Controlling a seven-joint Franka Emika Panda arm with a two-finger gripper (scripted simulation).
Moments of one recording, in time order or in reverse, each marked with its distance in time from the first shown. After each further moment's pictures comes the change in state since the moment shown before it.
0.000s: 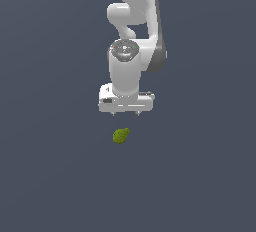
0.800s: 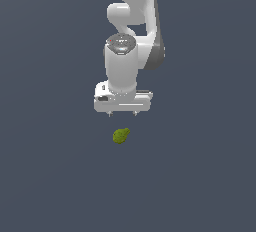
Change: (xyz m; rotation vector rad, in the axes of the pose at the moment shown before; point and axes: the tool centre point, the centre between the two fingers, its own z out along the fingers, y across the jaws) arm 0.011 0.013 -0.016 -0.019 0.041 -0.010
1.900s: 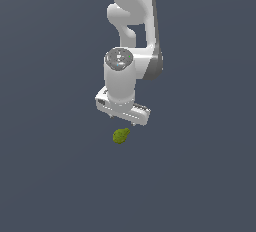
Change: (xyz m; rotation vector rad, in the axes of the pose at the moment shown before) arm 0.010 0.001 0.031 0.018 -0.013 0.419
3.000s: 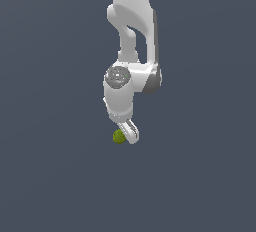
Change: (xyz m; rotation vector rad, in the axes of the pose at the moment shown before) arm 0.014 -0.001 0.044 0.001 -0.006 0.622
